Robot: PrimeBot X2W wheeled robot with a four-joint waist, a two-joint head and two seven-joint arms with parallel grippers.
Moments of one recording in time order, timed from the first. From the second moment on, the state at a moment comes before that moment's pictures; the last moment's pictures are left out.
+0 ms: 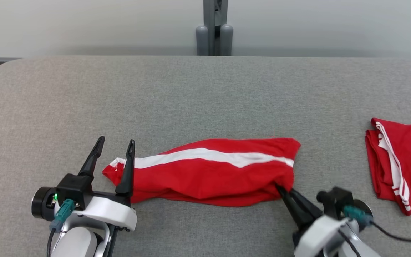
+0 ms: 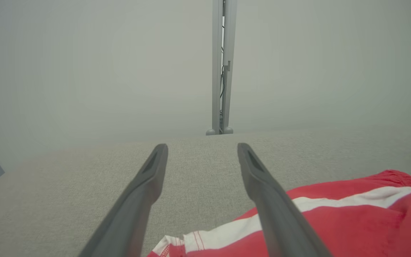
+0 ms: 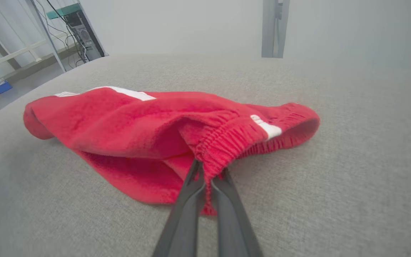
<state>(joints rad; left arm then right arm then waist) -0.21 0.24 -0.36 0.20 -0.37 0.15 -0.26 -0.29 -0.21 0.57 0.47 0.45 0.13 -0.23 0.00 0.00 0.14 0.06</state>
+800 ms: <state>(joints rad) -0.15 0.25 -0.31 0.20 -0.39 0.16 -0.26 -0.05 -0.25 0.41 0.53 0.42 0.13 -0.26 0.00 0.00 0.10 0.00</state>
